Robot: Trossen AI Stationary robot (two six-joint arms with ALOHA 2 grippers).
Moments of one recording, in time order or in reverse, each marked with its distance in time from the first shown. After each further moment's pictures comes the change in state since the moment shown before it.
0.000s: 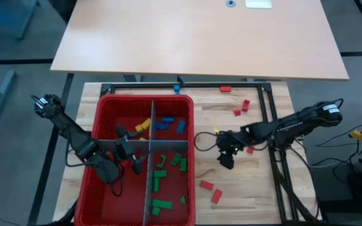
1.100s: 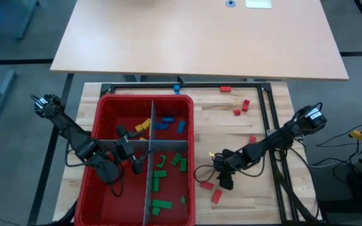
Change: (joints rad) left arm 0.000 0.000 0.000 -0.002 0.005 0.043; right arm 0.293 0.276 -0.034 0.244 0.104 0.145
